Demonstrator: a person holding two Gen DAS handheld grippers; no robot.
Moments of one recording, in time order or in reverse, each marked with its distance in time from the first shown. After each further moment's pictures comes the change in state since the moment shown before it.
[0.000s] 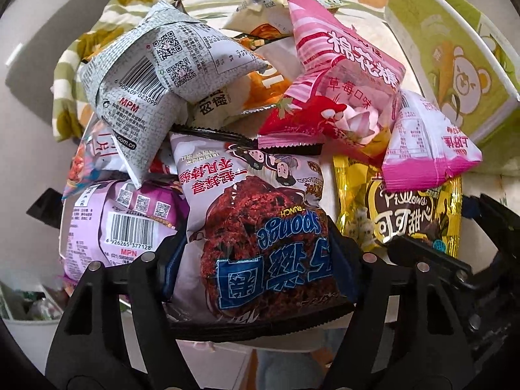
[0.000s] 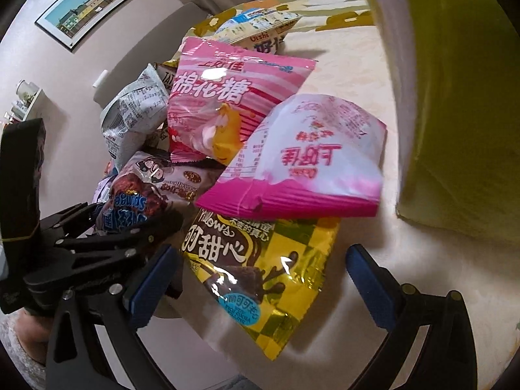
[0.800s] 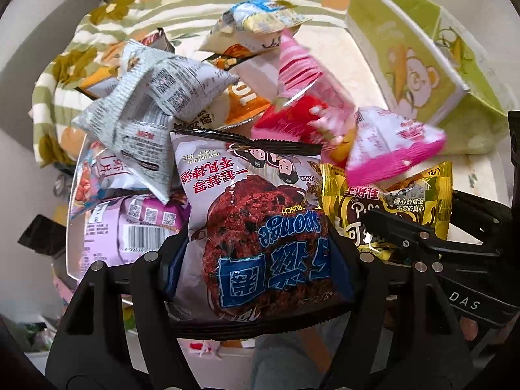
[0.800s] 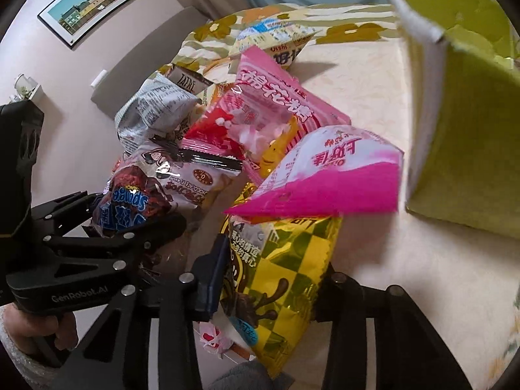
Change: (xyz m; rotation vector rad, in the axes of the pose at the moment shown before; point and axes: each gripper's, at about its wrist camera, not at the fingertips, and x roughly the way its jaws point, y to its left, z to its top) left arm -0.040 0.019 -0.003 0.108 -0.041 -0.126; right arm -0.028 0.033 -0.008 0.001 -0.039 -0.069
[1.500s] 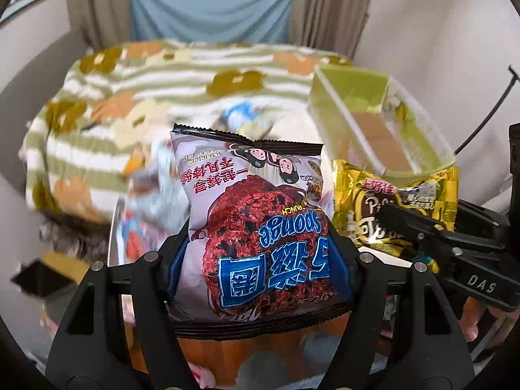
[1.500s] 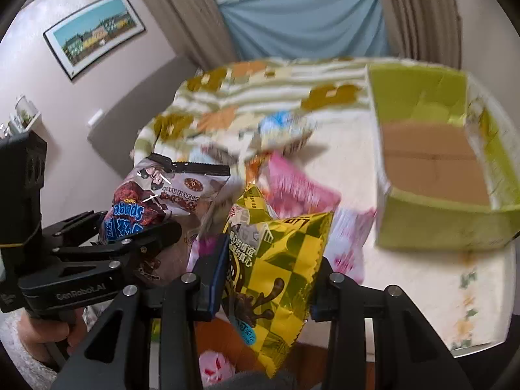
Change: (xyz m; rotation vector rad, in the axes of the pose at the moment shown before) left arm -0.123 0.032 0.029 0.060 -0.273 -0.166; right arm -0.101 0.086 0.030 0.023 -0.245 -0.141
